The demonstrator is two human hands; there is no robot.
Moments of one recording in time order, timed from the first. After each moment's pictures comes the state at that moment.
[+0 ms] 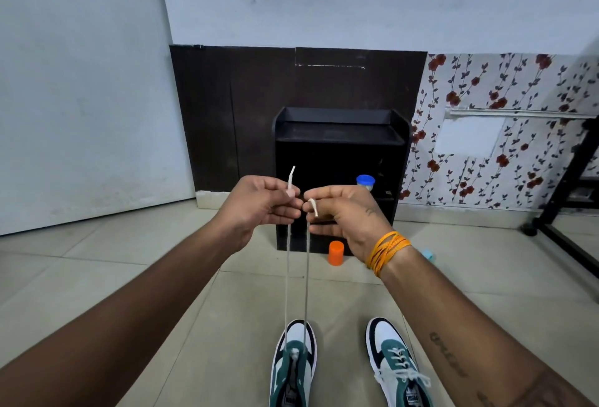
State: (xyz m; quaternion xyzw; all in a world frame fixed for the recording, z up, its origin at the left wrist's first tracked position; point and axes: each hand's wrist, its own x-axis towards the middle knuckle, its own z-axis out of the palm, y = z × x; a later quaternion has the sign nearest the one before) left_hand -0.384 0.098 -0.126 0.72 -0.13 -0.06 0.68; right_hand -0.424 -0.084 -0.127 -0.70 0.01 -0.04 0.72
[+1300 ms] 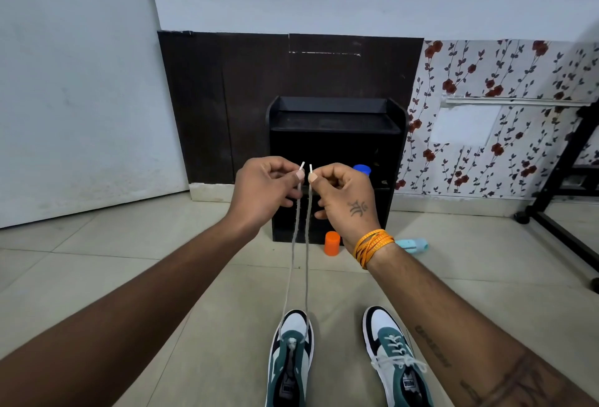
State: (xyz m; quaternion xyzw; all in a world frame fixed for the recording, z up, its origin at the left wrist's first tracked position) left_hand -0.378 0.074 -0.137 0.77 -0.18 0.13 0.59; right_hand -0.417 -0.079 -0.145 -0.75 -0.02 -0.25 0.62
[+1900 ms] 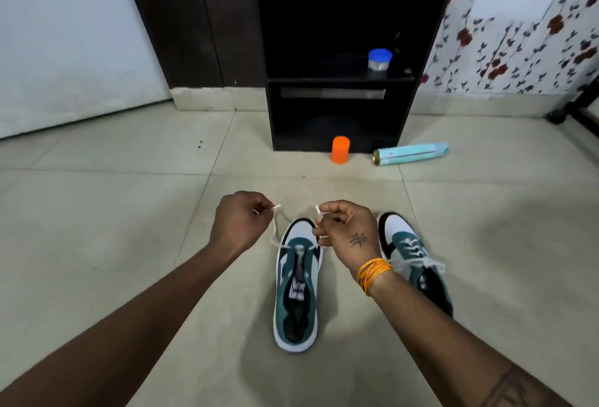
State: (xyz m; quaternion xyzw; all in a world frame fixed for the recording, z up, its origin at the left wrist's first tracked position) left_hand -0.379 0.126 -0.391 0.93 -0.06 0.05 0.36; right_hand -0.446 -0.077 -0.391 -0.71 0.18 -0.05 0.68
